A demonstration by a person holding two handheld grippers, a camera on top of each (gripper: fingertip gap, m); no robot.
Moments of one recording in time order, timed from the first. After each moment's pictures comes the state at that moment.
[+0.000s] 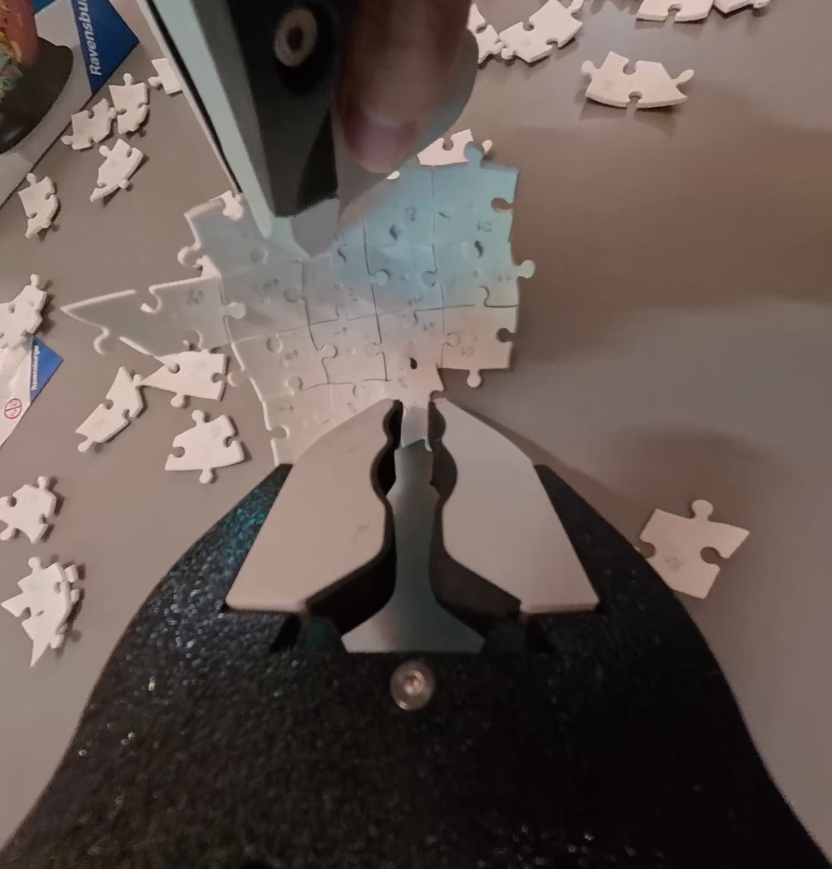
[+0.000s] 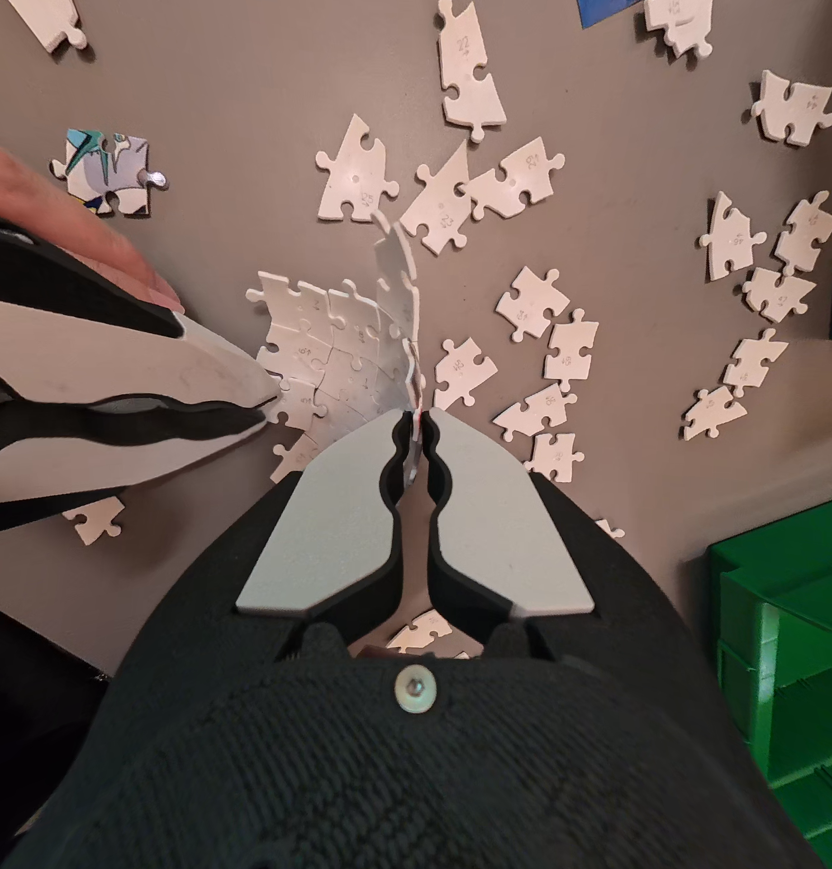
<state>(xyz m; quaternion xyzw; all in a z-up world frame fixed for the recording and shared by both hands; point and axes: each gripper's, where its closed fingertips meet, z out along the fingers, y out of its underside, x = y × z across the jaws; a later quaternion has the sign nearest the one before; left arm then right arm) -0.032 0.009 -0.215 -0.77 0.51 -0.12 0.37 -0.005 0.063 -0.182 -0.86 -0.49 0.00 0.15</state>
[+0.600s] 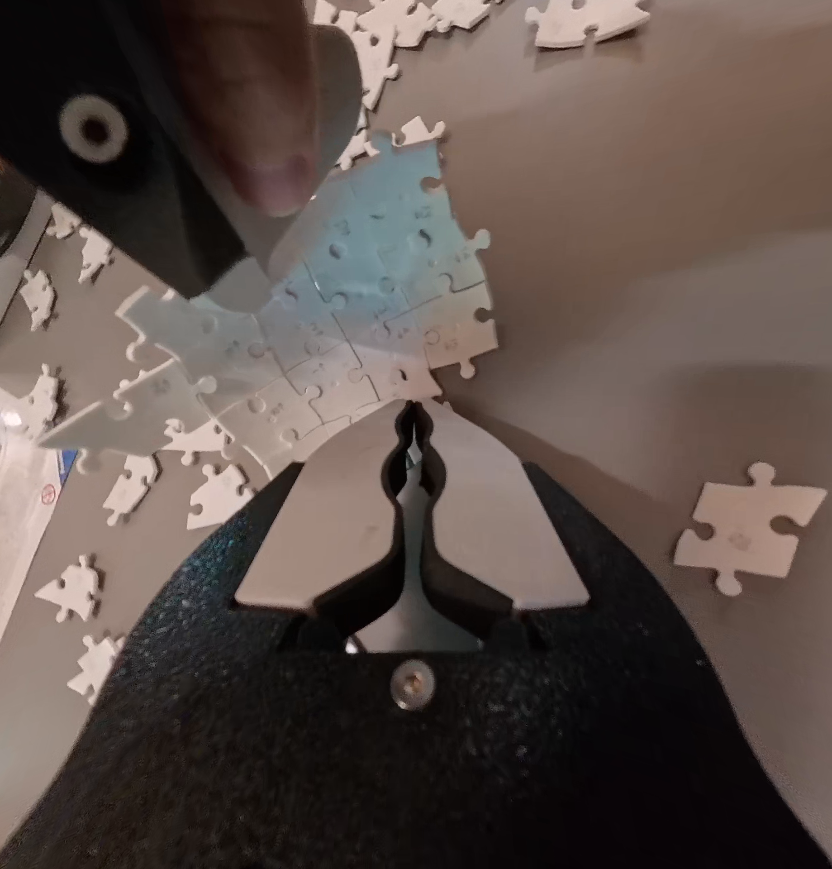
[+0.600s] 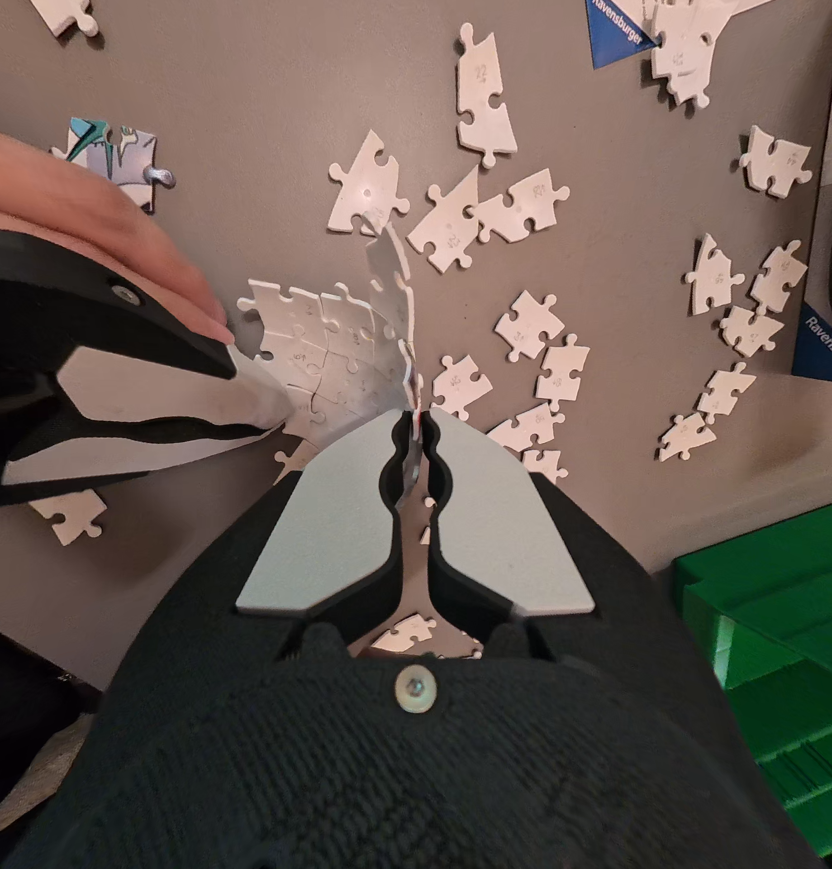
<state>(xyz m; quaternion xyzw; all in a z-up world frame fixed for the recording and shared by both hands) -0.026 0.013 -0.223 -0.70 0.60 -0.09 0.37 -0.011 0.066 -0.181 -0.84 -0.52 -0.02 0.15</state>
